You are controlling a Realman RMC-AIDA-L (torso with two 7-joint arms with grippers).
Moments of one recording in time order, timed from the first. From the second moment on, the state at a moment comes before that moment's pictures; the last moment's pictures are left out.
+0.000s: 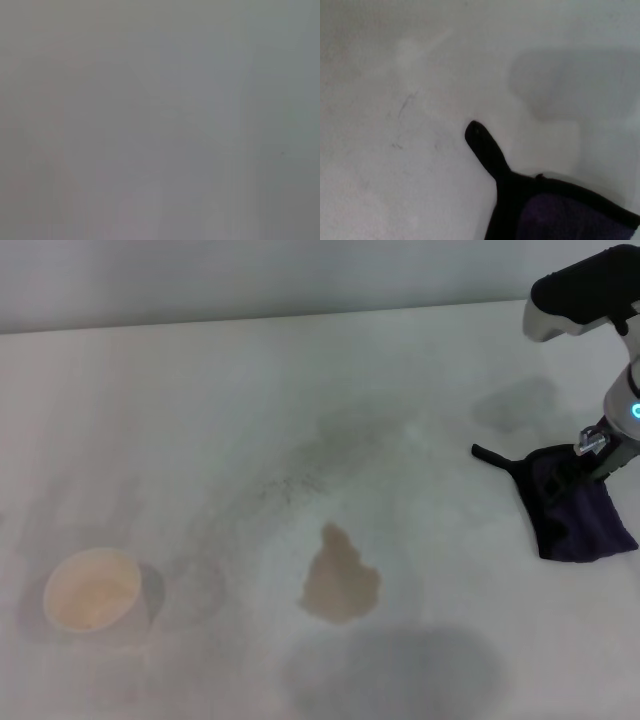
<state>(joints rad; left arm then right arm) -0.20 -2.07 0.95 0.09 0.59 1.59 -0.28 0.64 2.01 -1.38 -1.08 0.23 1.47 -0.19</state>
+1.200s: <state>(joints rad) -0.20 -2.07 0.95 0.08 0.59 1.59 -0.27 0.68 2.02 -1.40 -1.01 0.23 1.44 -0.20</state>
